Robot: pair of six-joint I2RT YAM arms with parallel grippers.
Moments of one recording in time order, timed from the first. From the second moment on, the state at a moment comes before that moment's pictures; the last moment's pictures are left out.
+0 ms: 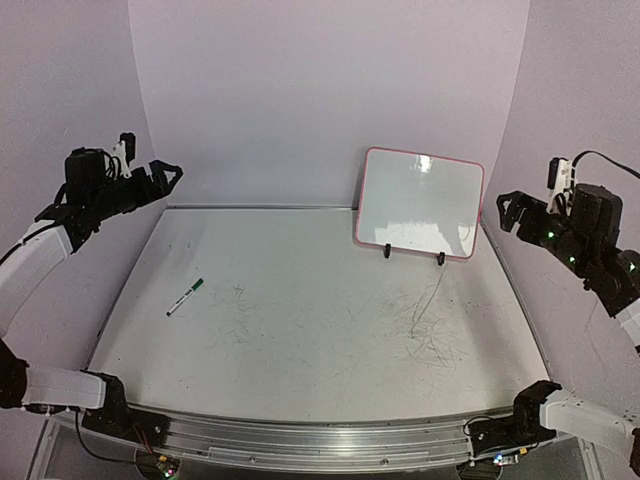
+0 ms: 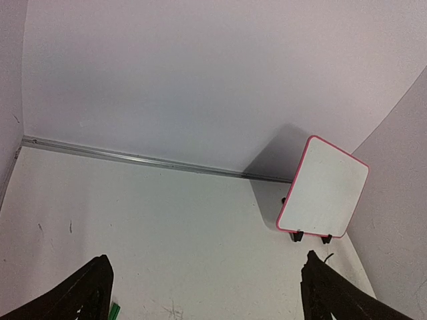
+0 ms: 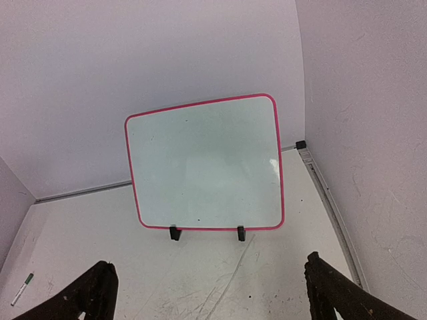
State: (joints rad) left arm -0.10 1.13 1.07 -0.17 0.32 -0.40; right arm 0.35 0.77 1.01 -0.50 0.29 0.33
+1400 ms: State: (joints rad) left arm -0.32 1.44 1.29 -0.29 0.40 -0.27; right arm 0.28 1.54 1.02 -0.28 0.29 0.28
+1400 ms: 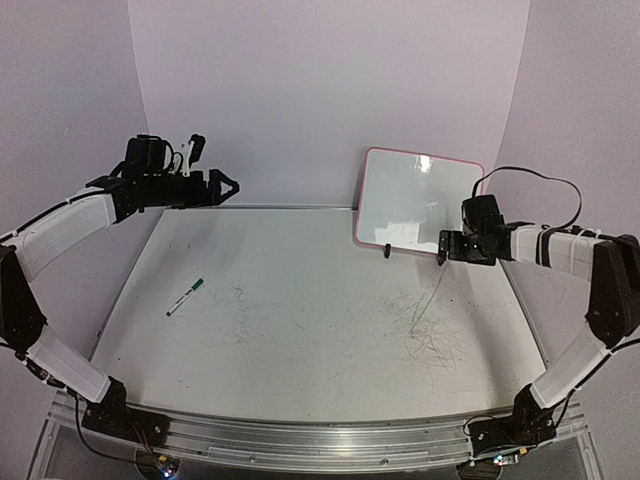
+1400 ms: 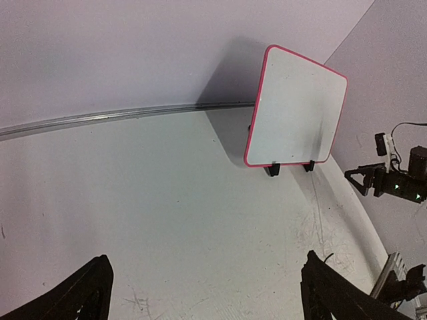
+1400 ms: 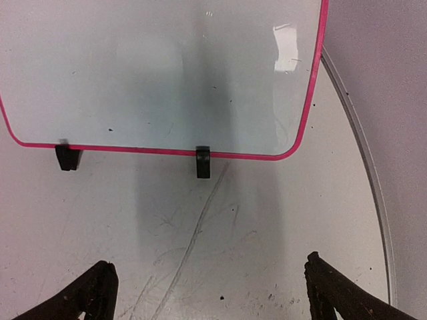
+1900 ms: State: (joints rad) left arm -0.33 1.43 1.17 -0.28 0.31 -0.18; right arm 0.22 1.89 1.33 -0.23 0.24 0.28
